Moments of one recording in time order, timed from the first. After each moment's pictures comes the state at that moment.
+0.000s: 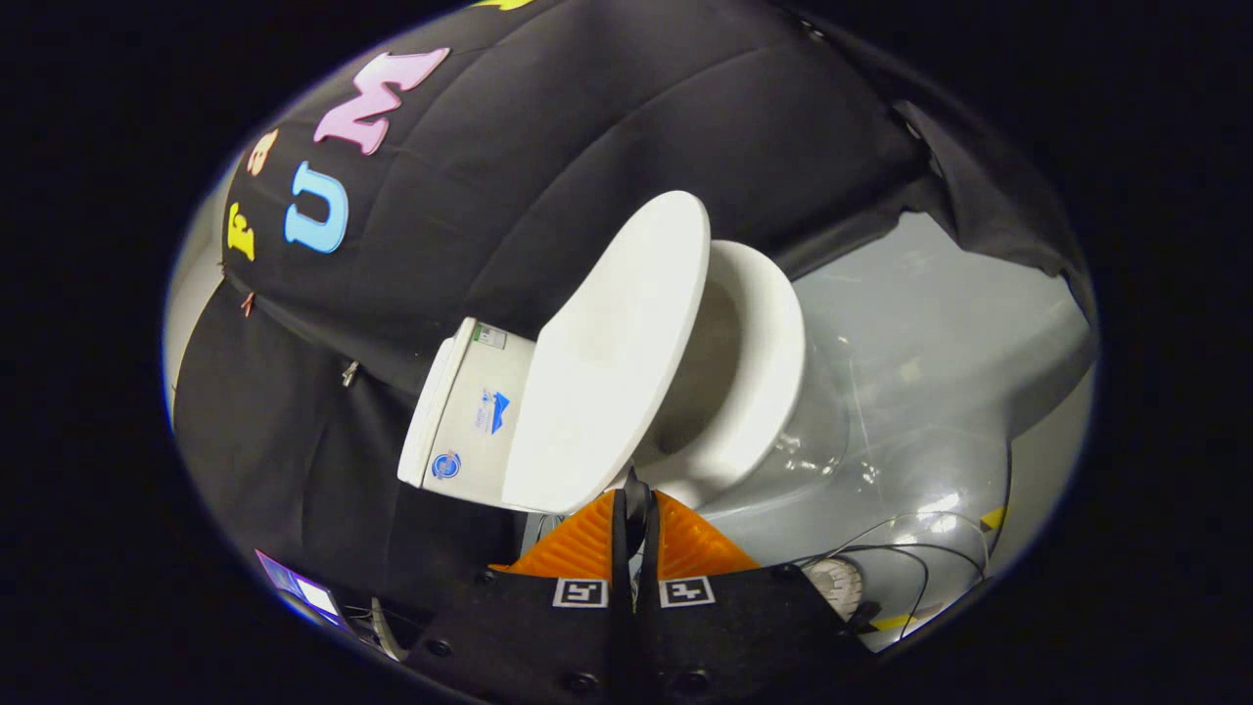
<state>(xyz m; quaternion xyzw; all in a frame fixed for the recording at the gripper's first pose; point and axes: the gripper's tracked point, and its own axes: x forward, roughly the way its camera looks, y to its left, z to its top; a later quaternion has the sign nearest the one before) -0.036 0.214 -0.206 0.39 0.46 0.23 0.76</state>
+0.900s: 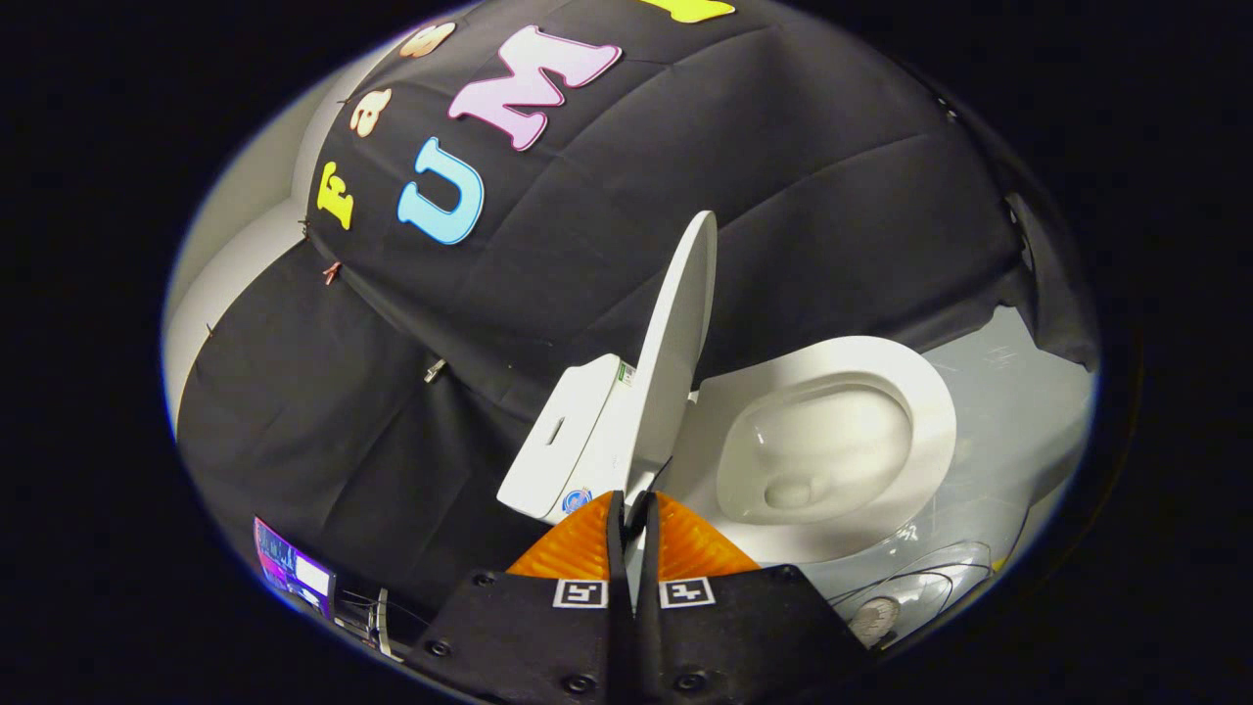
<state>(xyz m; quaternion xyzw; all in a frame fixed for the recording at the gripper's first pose) -0.014 0.289 -0.052 0.39 0.37 0.31 0.78</state>
